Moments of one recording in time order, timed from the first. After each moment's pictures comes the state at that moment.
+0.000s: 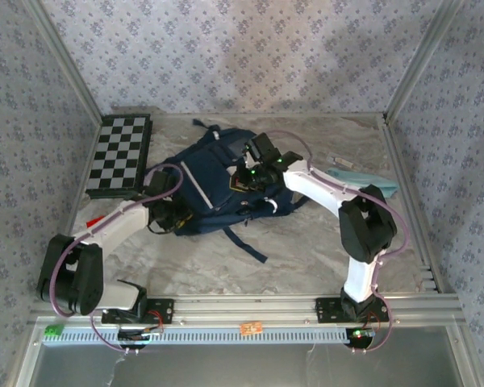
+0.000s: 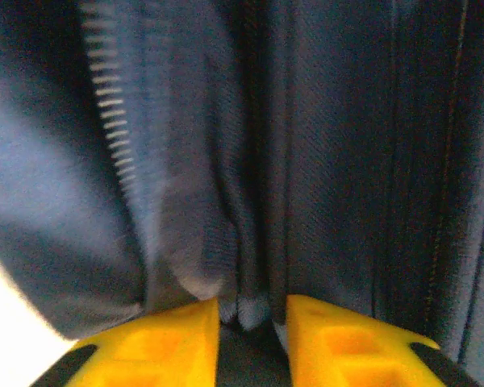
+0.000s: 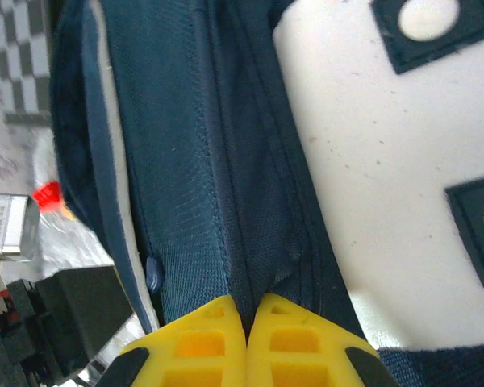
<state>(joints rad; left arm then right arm) -0.32 1.35 0.78 -0.54 0.16 -0.99 0.64 1.82 1.43 -0.49 -0.37 0.80</state>
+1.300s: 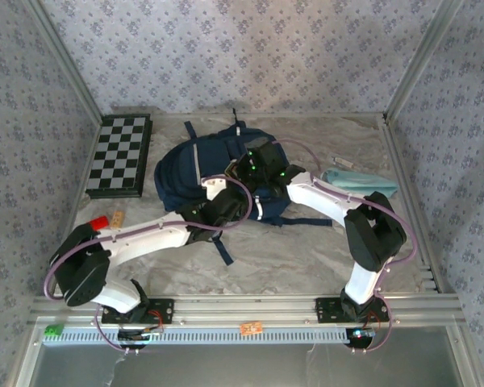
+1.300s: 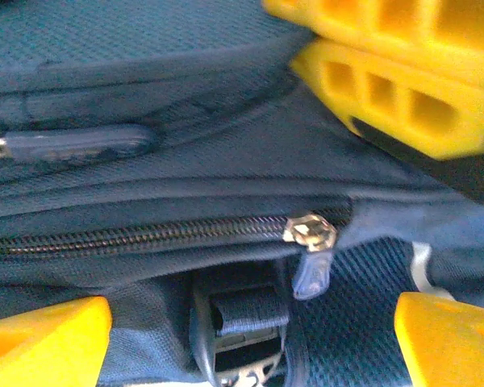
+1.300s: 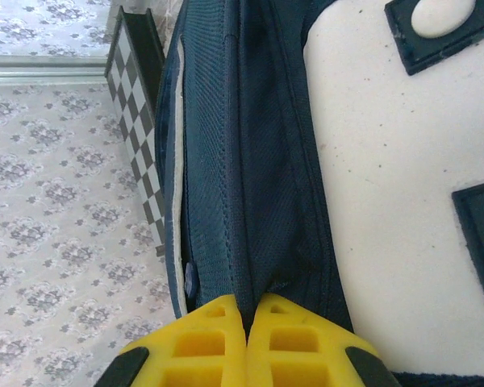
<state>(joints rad) -0.97 1.46 0.93 -0.32 -0.55 -0.92 0.68 1.74 1.27 -0.10 -0.23 1.35</state>
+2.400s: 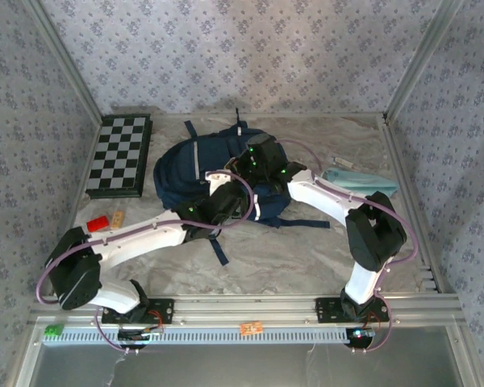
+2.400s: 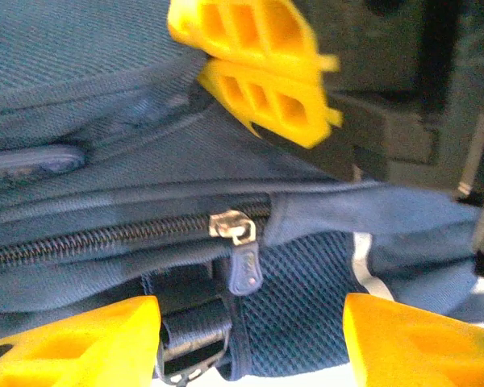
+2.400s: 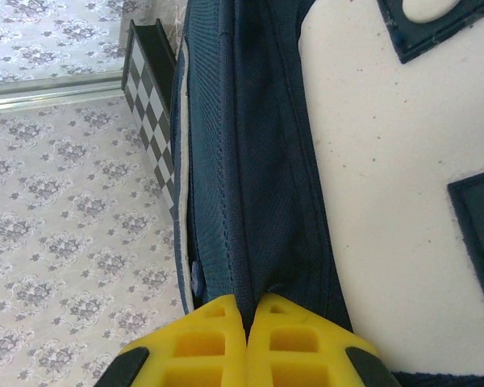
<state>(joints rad) -0.98 1.42 0.99 -0.36 -0.51 -0.78 0.67 1.74 1.30 -0.12 -0.25 1.45</state>
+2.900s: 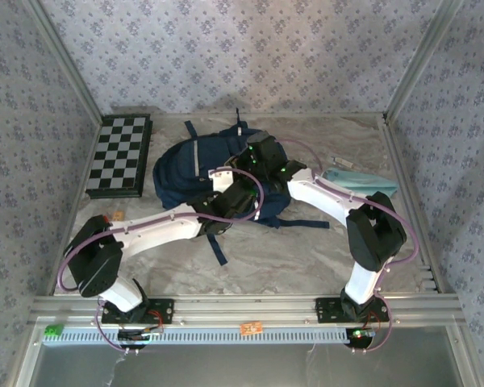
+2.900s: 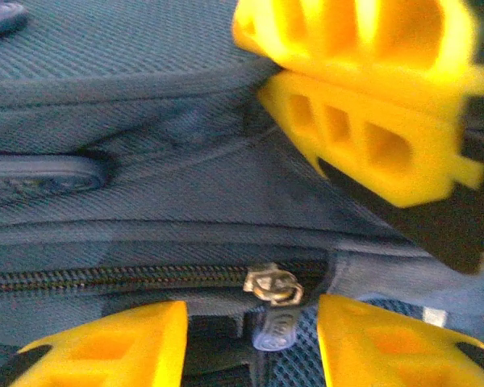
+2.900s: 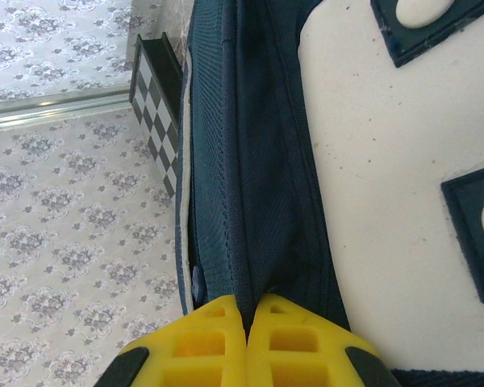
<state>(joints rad) -0.98 1.56 1.08 -0.40 -0.67 -0.87 0.68 1.74 1.32 -0.13 -0.22 1.49</state>
